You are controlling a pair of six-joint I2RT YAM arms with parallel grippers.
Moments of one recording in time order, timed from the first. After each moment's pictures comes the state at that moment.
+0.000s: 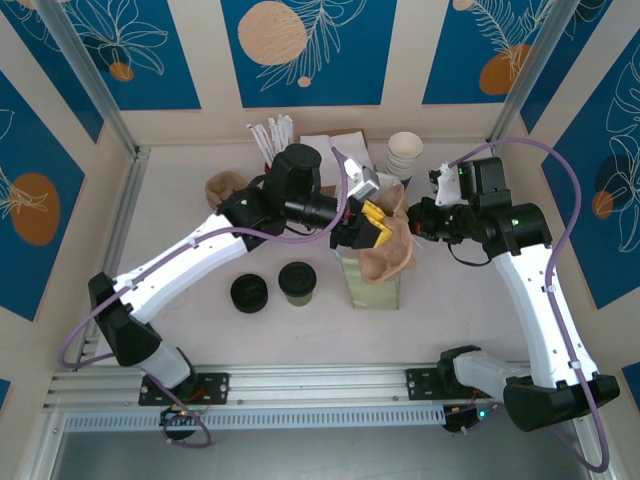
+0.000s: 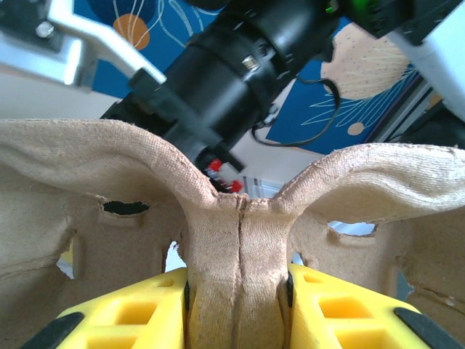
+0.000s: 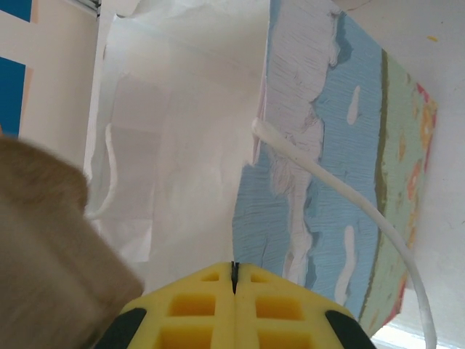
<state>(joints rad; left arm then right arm) -0.88 1.59 1.66 -0.41 0.78 -0.10 0.21 1.12 1.42 -1.17 -0.44 0.45</state>
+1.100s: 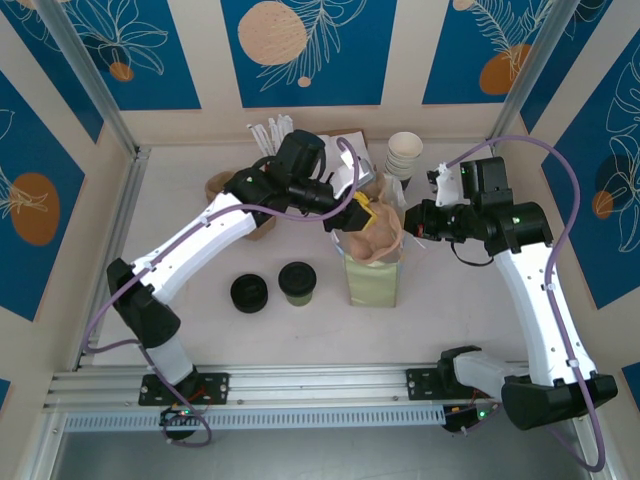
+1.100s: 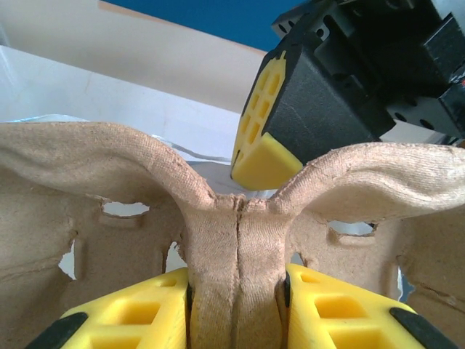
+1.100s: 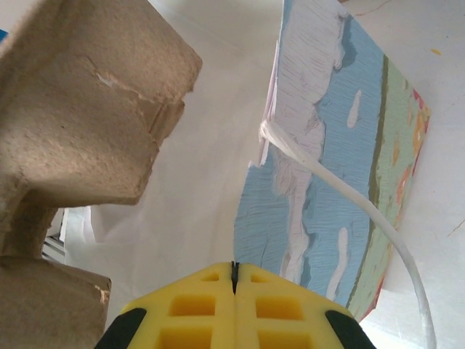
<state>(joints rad) -0.79 1.72 1.83 -0.70 0.65 0.15 0.18 1.13 1.42 -1.19 -0.48 0.33</state>
